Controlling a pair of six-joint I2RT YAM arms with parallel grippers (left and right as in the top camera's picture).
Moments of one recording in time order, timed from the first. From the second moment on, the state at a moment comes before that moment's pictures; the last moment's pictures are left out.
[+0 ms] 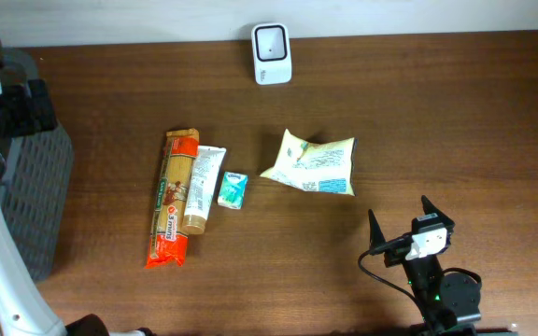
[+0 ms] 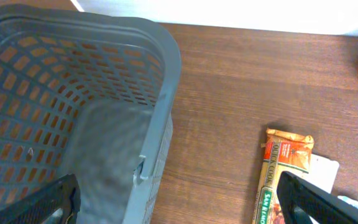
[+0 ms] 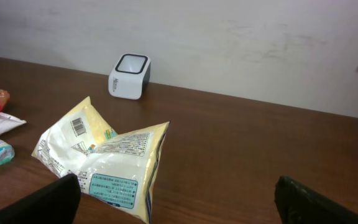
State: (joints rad) left arm 0.39 1.57 2.01 -1.23 0.05 0.22; right arm 0.12 0.01 0.01 -0.07 -0.07 -0.09
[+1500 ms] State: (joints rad) left arm 0.39 1.57 2.01 -1.23 0.06 0.22; right arm 0.11 1.70 1.27 -0.85 -0.43 -0.11
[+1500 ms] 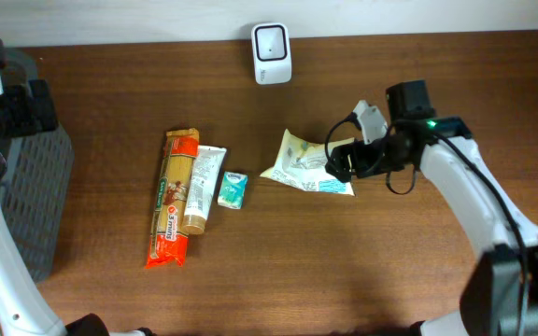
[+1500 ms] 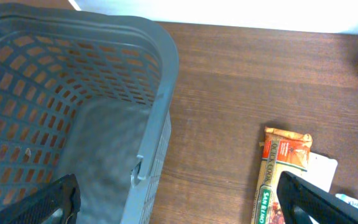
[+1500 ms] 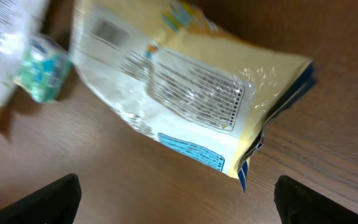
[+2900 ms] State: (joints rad) left arm 0.39 1.57 2.01 -1.23 0.06 0.22; right arm 0.03 2.13 1.36 -0.84 -0.70 -0.07
